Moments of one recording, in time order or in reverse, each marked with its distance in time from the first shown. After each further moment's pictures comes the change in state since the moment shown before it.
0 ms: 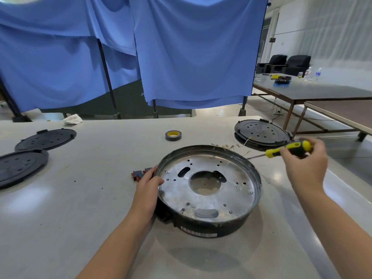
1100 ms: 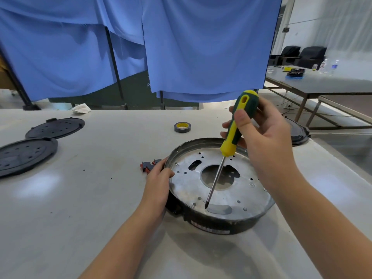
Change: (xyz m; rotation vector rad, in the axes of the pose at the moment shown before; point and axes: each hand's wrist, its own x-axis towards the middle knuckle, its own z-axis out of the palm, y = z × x) left_hand 0.002 -0.002 0.002 0.002 0.040 -0.004; right_hand -0.080 -0.134 0.048 0.569 -0.567 -0.026
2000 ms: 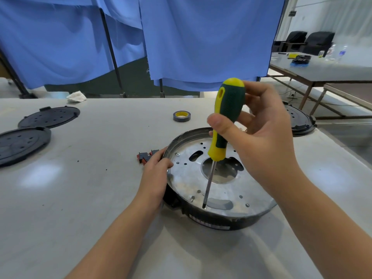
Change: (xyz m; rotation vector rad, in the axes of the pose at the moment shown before) left_hand 0.002 0.003 0.004 0.068 0.030 -0.004; right_hand -0.011 -0.002 0.010 -0.082 -0.154 -0.130
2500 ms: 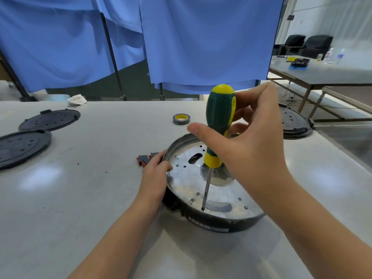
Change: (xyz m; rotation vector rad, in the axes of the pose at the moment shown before) left_hand 0.000 0.002 0.000 0.009 -0.017 0.017; right_hand -0.004 -0.006 0.011 -0.293 0.114 -0.099
